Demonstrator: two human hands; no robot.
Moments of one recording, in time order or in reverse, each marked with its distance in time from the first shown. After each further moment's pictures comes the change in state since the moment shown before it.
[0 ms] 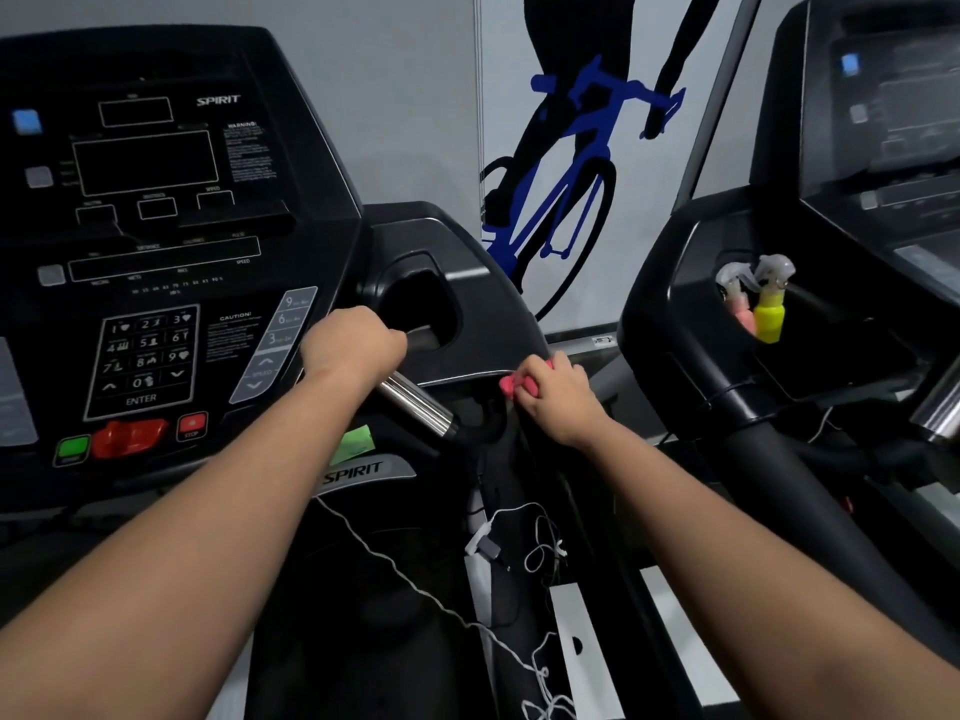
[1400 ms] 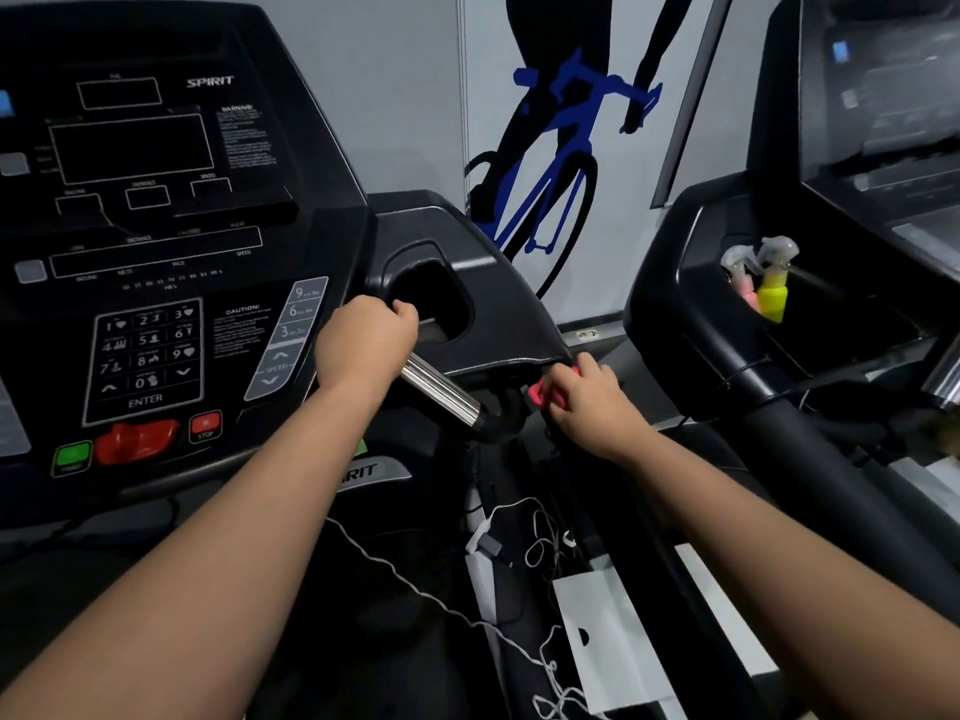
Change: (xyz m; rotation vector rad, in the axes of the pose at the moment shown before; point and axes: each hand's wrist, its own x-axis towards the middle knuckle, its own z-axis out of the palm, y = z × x) left_hand -0.004 -0.019 0.013 -0.347 0.152 0.066; right_hand -0.034 -0.008 0.005 -0.146 0.036 -0.012
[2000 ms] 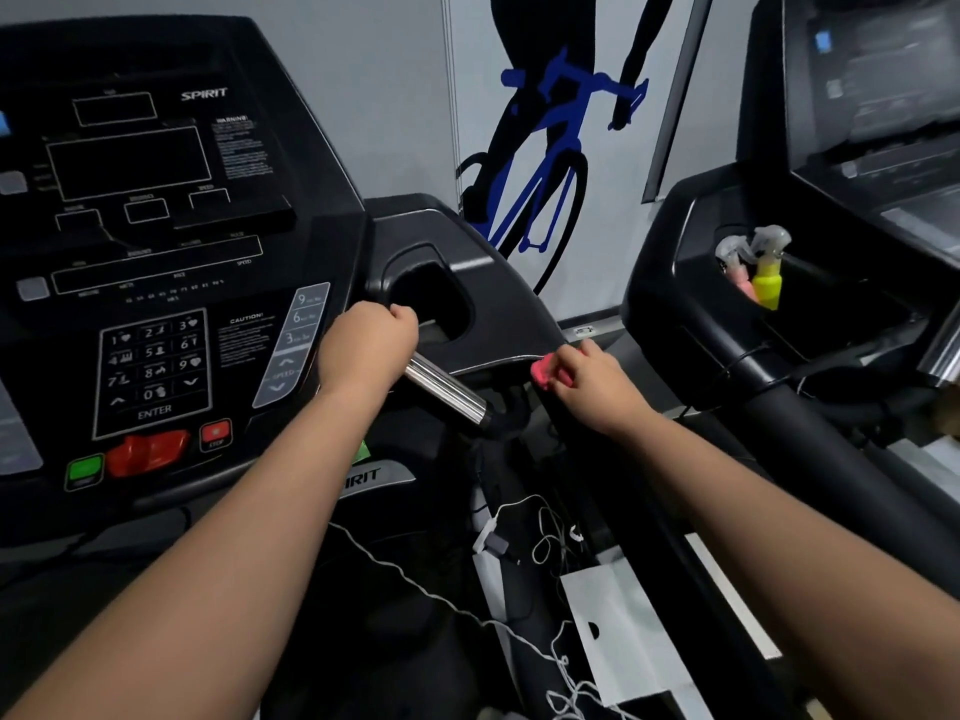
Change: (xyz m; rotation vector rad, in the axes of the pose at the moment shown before) left_hand 0.003 -0.005 -0.003 -0.050 -0.046 0.027; right_hand 0.015 0.003 0.001 0.085 0.076 0.063
